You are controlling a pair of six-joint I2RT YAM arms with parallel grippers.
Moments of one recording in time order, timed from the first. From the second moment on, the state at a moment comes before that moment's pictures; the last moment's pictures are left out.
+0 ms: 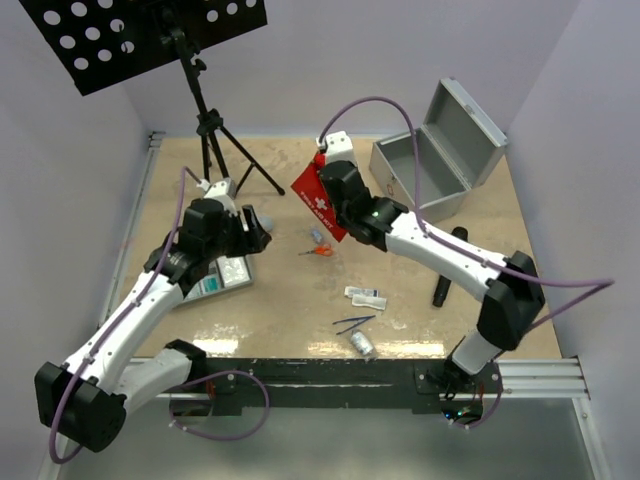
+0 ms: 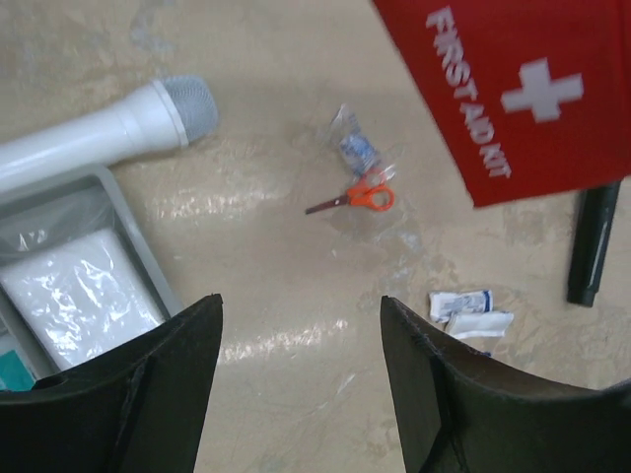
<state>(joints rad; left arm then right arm) -0.39 0.99 0.81 -0.44 0.05 -0.53 0.81 1.66 1.42 -0.21 0.71 0.11</state>
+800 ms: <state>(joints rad) -0.38 0.85 1.09 -0.42 0.26 -0.34 1.08 1.04 1.00 -0.05 0.27 -0.34</state>
